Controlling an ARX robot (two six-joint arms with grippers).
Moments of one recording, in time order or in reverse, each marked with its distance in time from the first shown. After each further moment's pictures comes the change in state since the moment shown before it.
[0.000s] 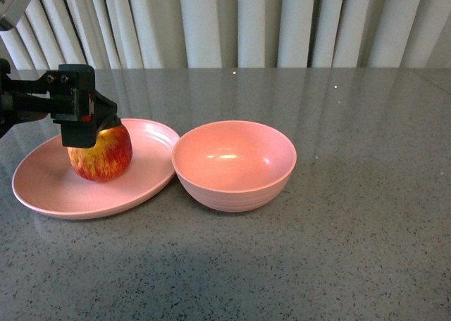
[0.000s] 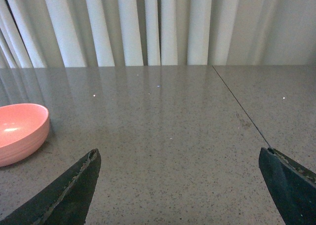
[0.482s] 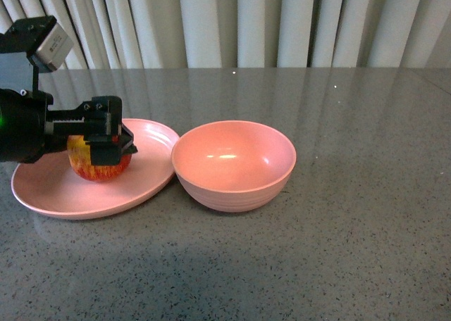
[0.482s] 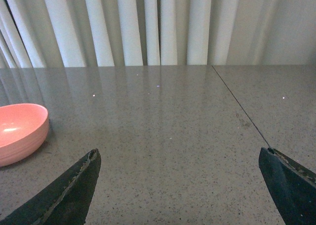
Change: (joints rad) left arm -0.004 0.157 0.098 -0.099 -0.007 -0.064; right arm 0.000 0.000 0.000 0.000 0.000 0.000
